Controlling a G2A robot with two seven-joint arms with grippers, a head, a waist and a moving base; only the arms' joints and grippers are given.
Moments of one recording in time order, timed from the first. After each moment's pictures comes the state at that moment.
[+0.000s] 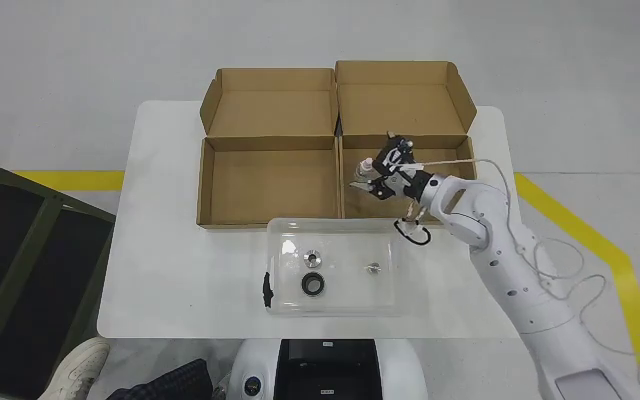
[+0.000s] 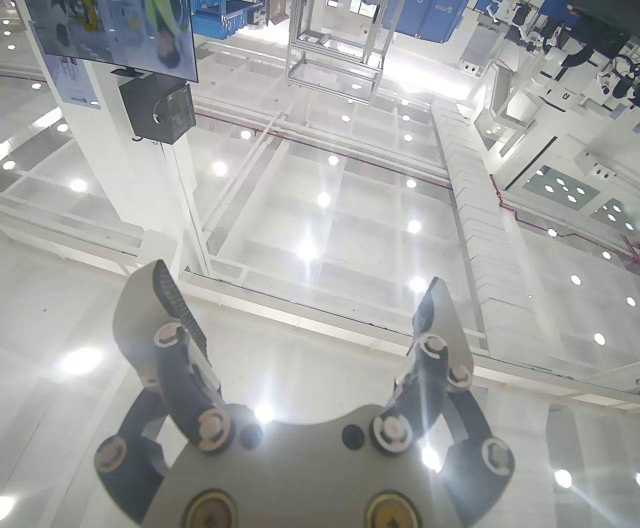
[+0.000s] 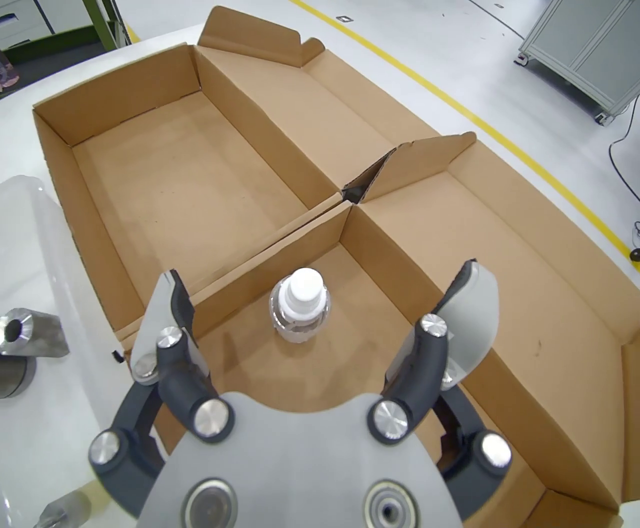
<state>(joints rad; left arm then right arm) -0.11 -0.30 -0.54 -1.19 3.07 0.29 0.07 -0.92 -1.13 1.11 -1.53 -1.16 -0.57 0.32</state>
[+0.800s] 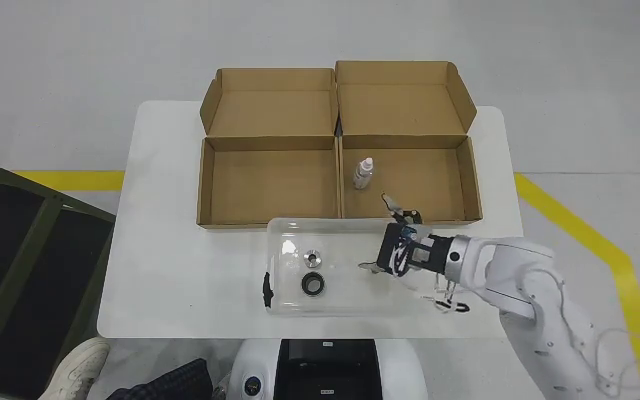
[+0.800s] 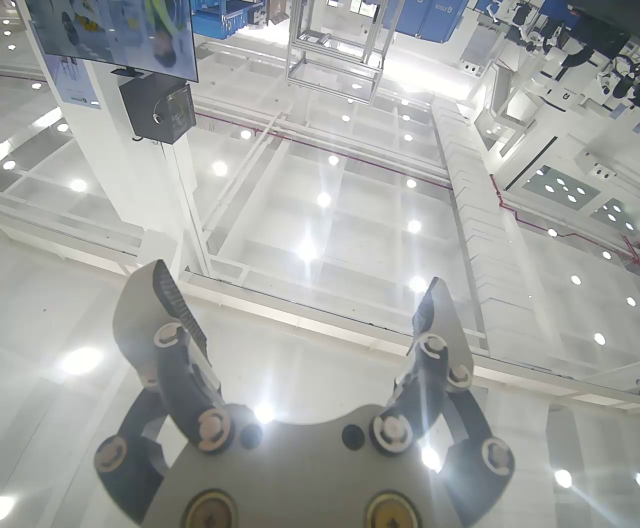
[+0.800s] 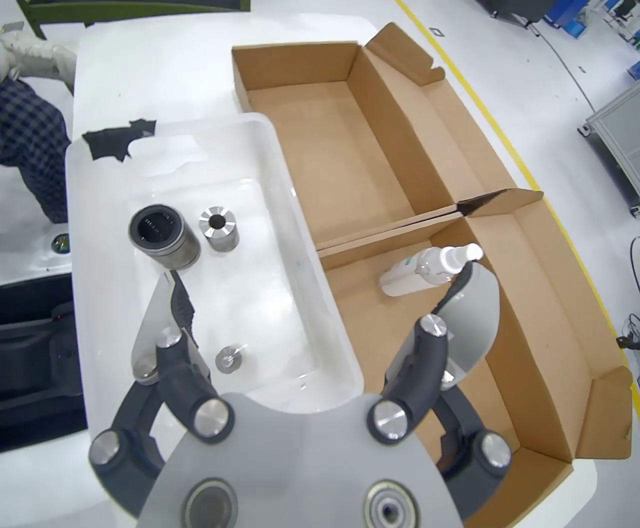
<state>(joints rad) -0.11 -0.30 -0.54 -1.19 3.07 0.29 0.07 -1.33 -1.04 1.31 -2.07 -1.24 -0.86 0.53</state>
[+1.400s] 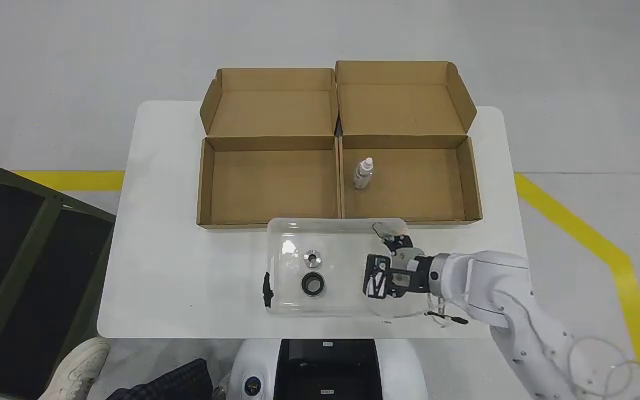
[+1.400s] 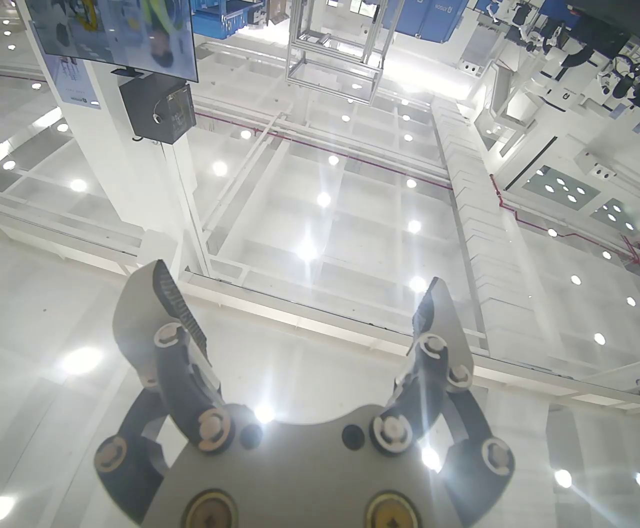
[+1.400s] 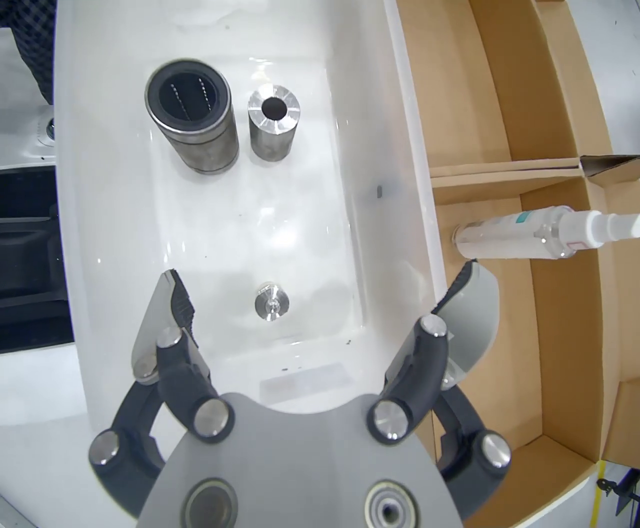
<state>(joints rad) -0.11 -0.30 -0.54 -1.19 3.07 0.29 0.07 -1.35 -1.03 1.22 -2.04 -1.41 -0.91 0.62</state>
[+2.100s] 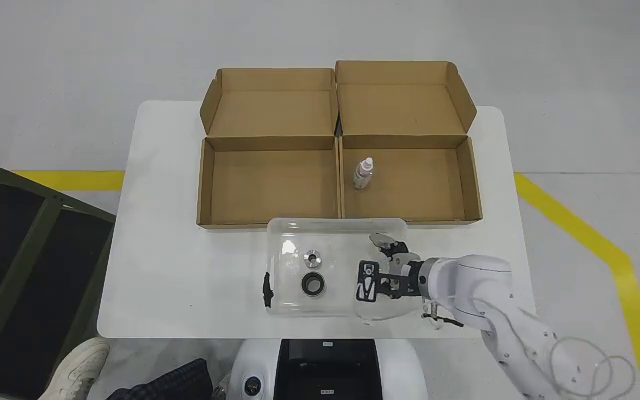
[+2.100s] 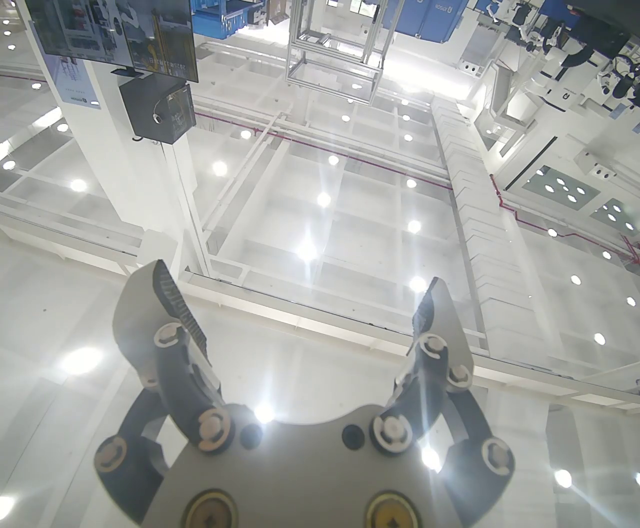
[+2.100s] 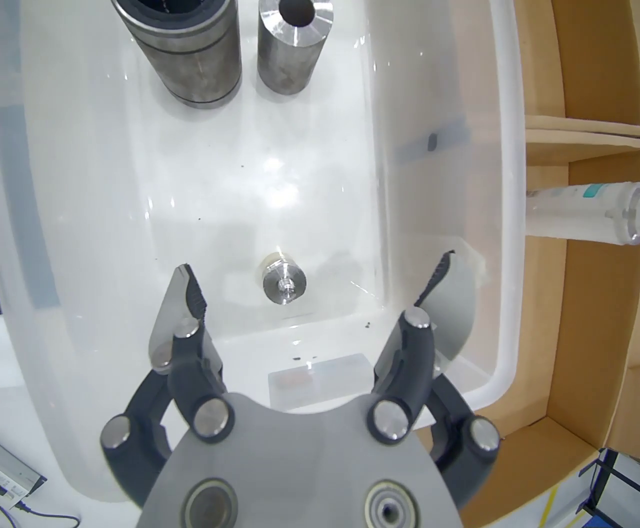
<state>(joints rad) -0.11 -0.30 -0.54 -1.19 3.07 0.29 0.07 -1.32 -1.03 1.13 -2.01 -1.49 -0.88 0.72</state>
